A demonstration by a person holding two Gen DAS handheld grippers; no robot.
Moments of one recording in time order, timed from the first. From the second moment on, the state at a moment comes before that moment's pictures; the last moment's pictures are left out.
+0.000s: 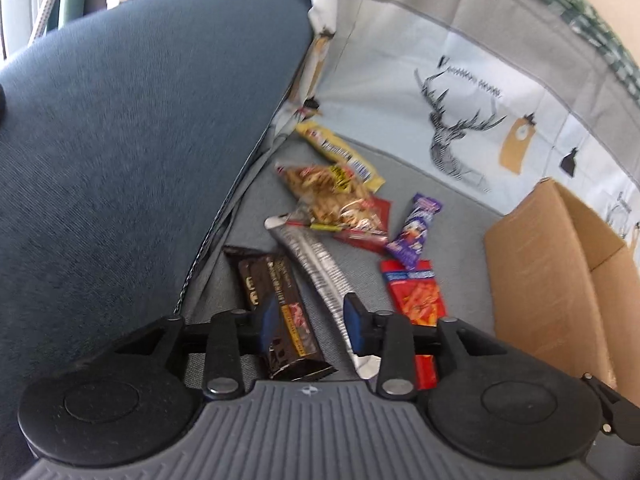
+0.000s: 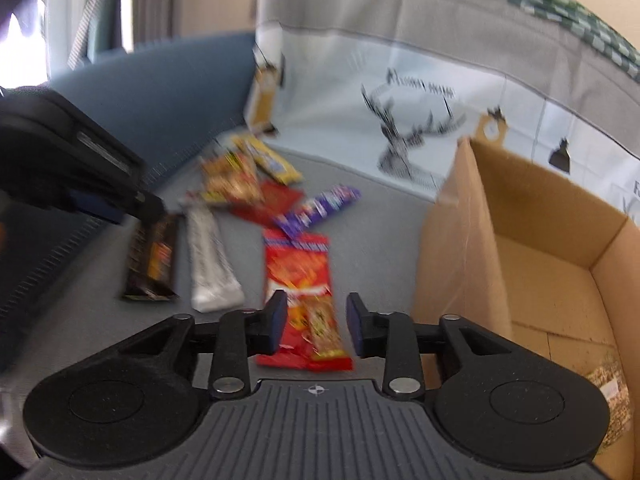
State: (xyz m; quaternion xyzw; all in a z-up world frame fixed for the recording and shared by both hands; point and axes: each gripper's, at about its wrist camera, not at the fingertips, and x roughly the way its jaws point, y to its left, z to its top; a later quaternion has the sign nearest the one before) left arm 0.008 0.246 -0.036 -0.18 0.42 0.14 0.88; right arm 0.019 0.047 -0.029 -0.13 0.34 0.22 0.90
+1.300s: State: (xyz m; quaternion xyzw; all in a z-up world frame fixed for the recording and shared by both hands) left arm -0.001 0.238 -0.060 -0.14 0.48 0.09 0.86; right arm -0.031 0.018 -0.045 -0.10 0.37 0.33 0.86
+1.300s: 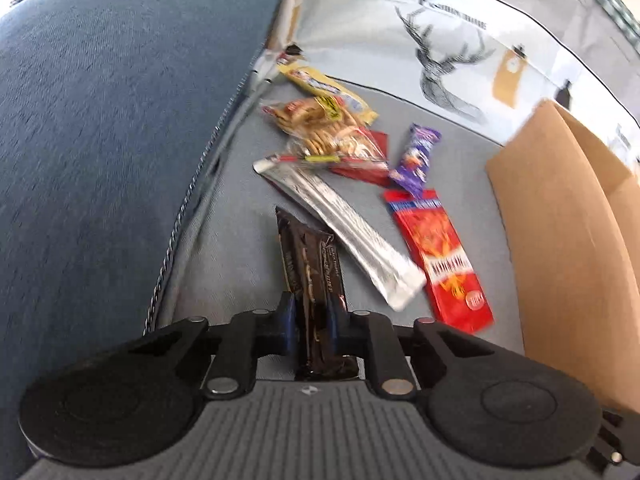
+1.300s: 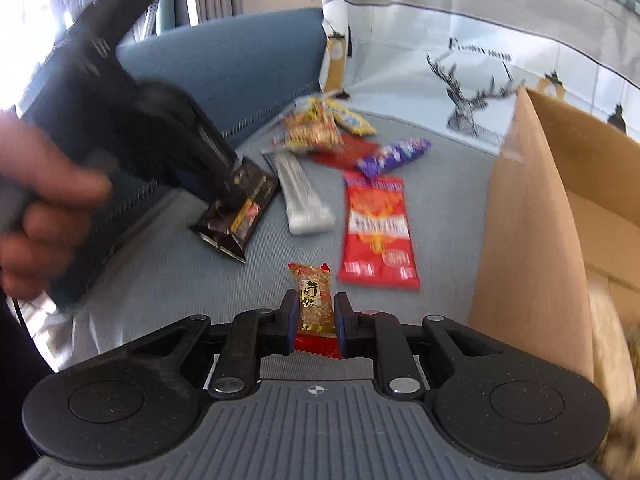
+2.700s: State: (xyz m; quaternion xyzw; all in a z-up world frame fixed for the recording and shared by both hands) left arm 0.020 0.208 -0.078 -0.07 0.53 0.11 0.84; right arm -0.037 0.022 -0.069 -0.13 0.40 0.34 0.84
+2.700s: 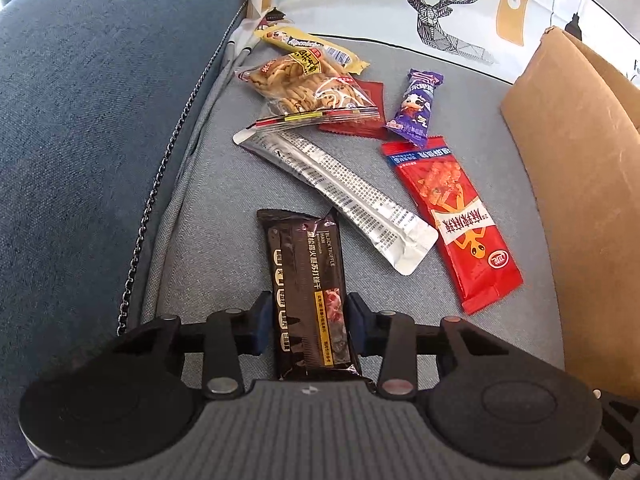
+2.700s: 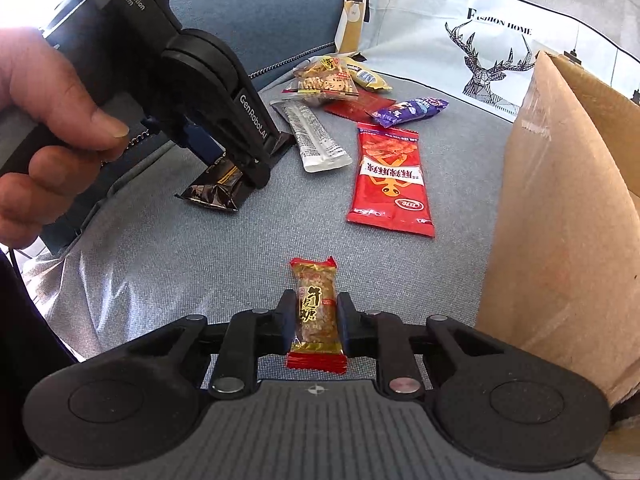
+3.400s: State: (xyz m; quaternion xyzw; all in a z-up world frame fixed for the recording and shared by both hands) left arm 0.014 0.211 -0.066 -0.09 0.50 0.11 0.86; right arm -0.041 0.021 -0.062 -0.12 0.38 0.35 0.85
